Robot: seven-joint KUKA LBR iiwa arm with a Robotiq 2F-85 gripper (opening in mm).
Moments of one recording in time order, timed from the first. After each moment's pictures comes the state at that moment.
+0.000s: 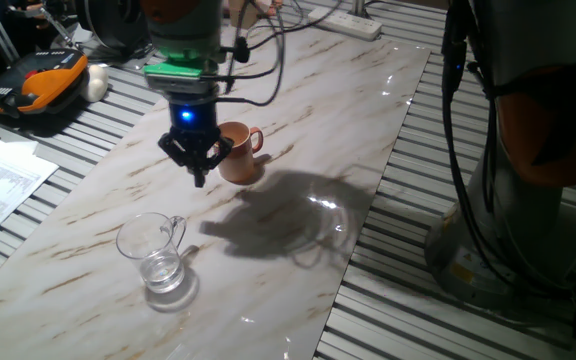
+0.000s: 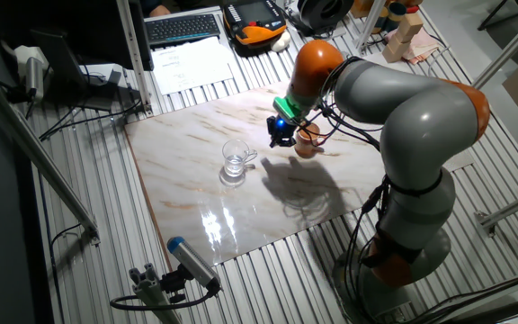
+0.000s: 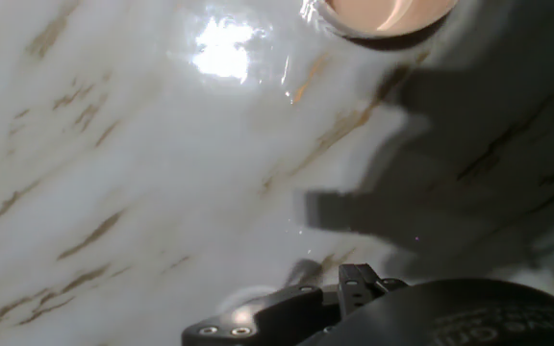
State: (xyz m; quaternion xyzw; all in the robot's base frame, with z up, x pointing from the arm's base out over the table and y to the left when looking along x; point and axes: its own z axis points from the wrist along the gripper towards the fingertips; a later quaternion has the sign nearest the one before) arm 0.497 0.162 0.150 -0.58 -0.81 -0.09 0.08
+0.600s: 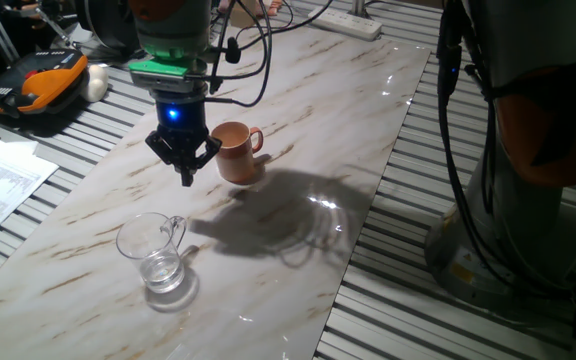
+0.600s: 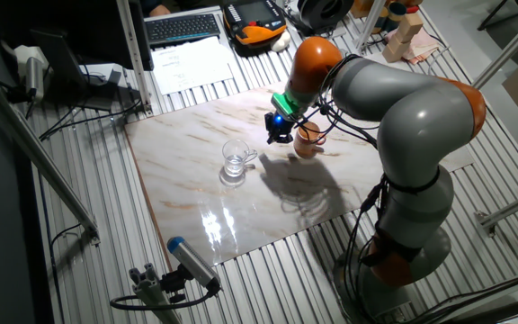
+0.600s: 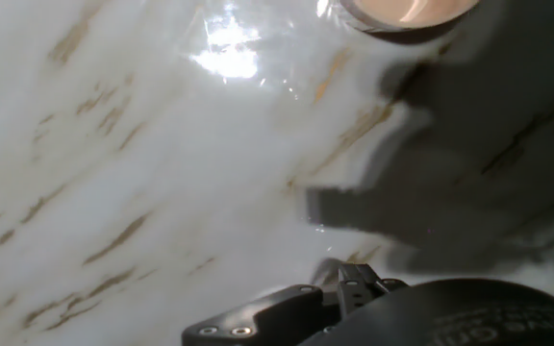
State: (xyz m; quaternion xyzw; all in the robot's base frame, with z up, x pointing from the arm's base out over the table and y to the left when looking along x) arm 0.516 0.165 0.146 -0.59 -0.79 -0.11 0.08
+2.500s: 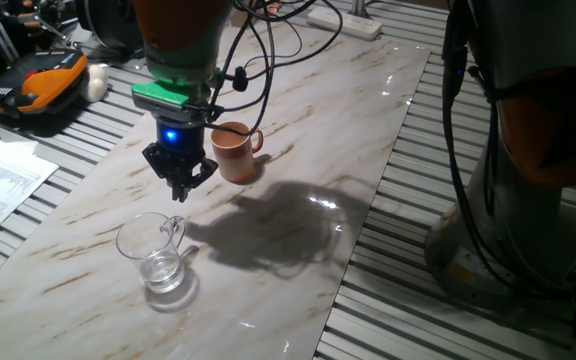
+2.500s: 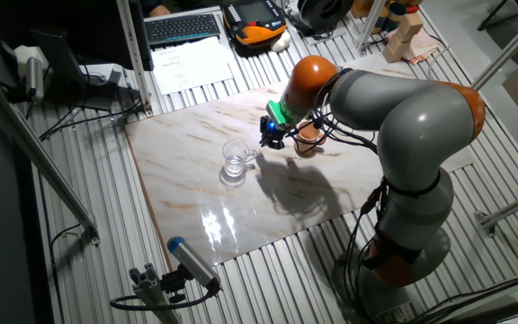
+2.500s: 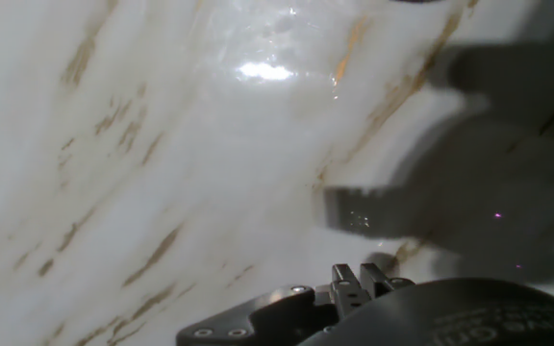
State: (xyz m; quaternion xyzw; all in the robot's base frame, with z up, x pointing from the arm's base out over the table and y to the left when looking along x) arm 0.521 0.184 0.121 -0.64 -0.75 -0.13 0.04
